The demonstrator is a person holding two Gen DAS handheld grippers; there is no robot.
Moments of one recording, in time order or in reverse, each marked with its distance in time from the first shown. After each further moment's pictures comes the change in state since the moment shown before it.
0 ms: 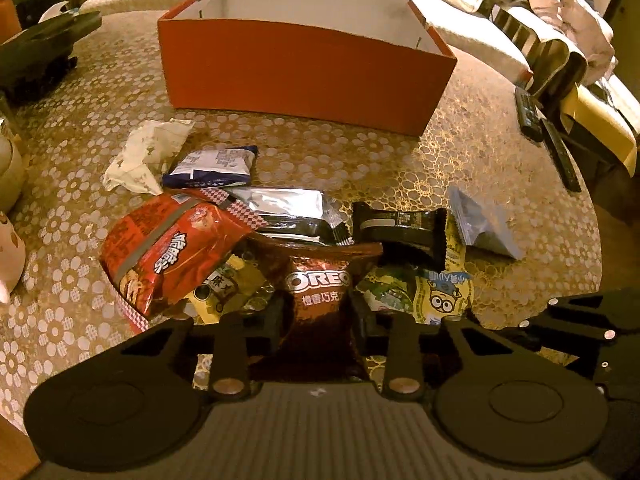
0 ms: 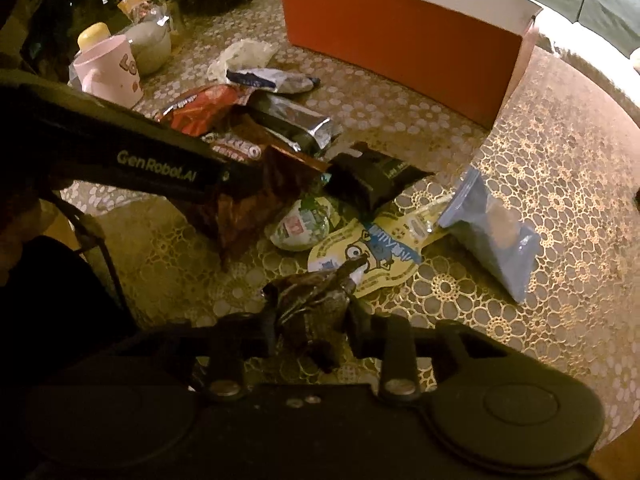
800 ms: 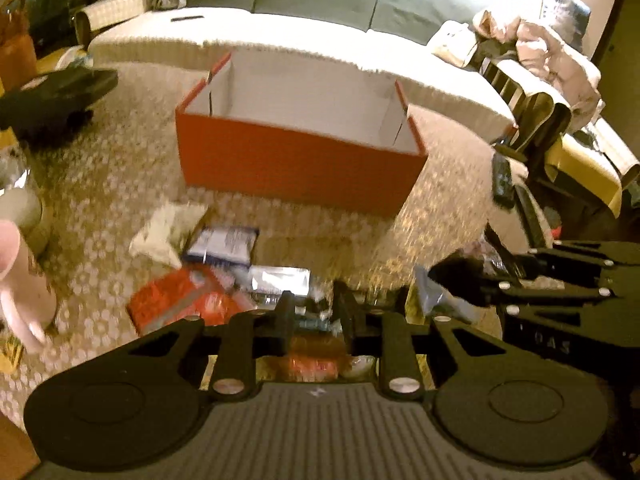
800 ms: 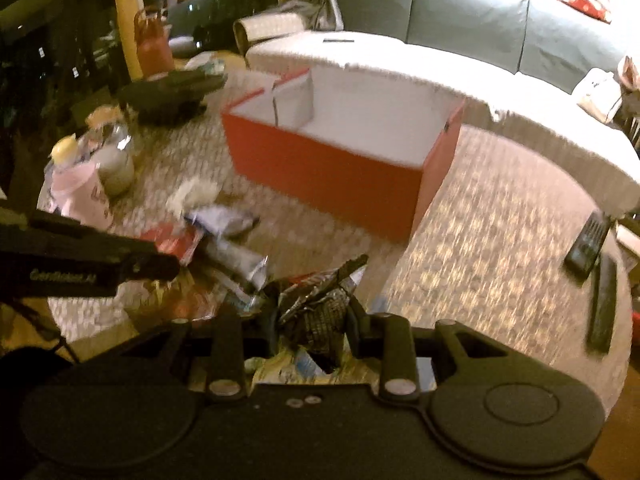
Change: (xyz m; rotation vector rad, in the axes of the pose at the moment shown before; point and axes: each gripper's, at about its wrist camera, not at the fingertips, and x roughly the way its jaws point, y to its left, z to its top) left arm -0.062 -0.005 0.035 -0.020 -0.147 -0.025; right arm -0.066 -0.036 0.044 0.082 -0.267 -0.098
